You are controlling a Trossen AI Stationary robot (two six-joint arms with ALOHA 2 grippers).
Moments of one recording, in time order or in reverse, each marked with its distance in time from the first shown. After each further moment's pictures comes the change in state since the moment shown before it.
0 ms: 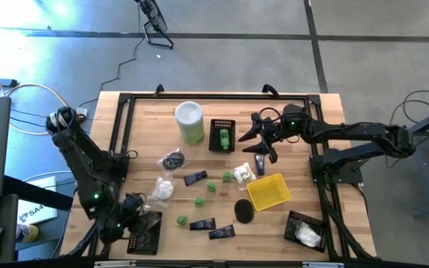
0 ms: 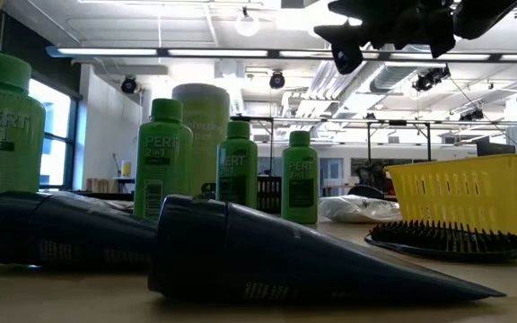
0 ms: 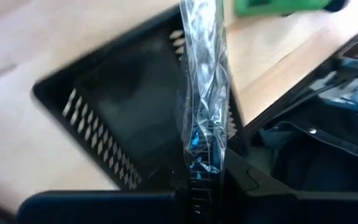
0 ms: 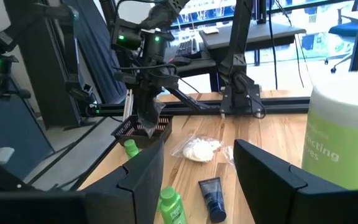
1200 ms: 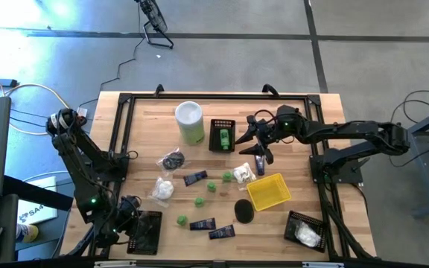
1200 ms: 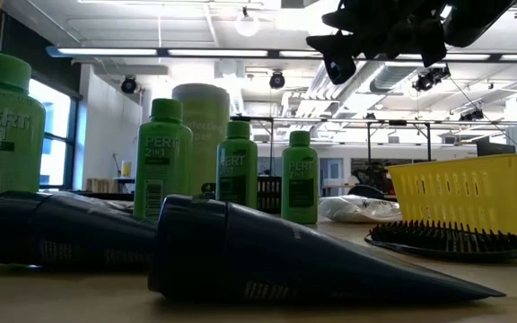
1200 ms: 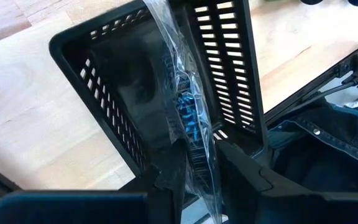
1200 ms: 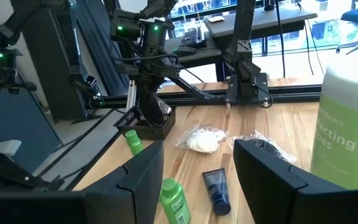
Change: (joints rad) left arm -0.054 0.027 0.000 0.003 0.007 -0.123; right arm 0.000 0.076 0.000 0.045 -0.032 0.000
